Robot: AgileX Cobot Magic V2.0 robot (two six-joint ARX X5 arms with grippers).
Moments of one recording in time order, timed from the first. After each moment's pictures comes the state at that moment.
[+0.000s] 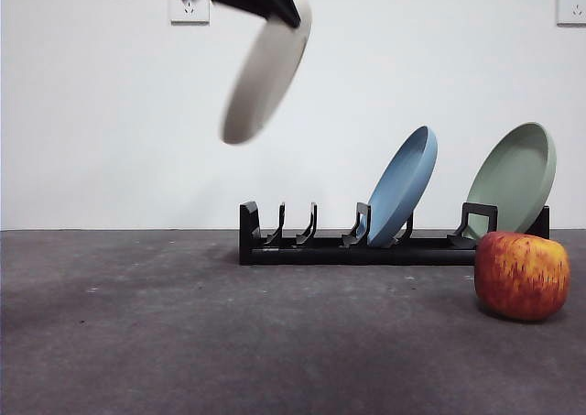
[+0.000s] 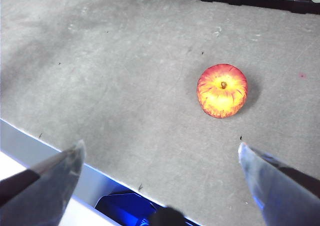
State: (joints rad) left arm -0.59 1.60 1.61 -0.58 0.15 0.11; right arm 0.08 0.60 0.87 -1.06 -0.44 -0.13
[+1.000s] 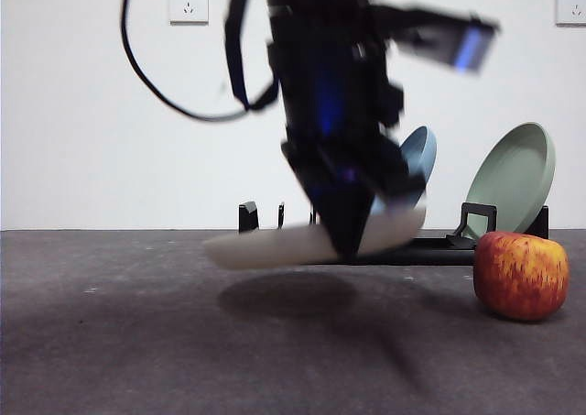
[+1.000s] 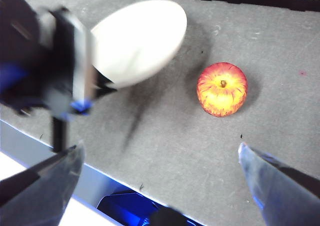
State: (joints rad) left arm -1.08 1.86 1.35 -0.67 -0.42 0.32; right arm 0.08 0.61 0.87 -1.06 -0.44 -0.12
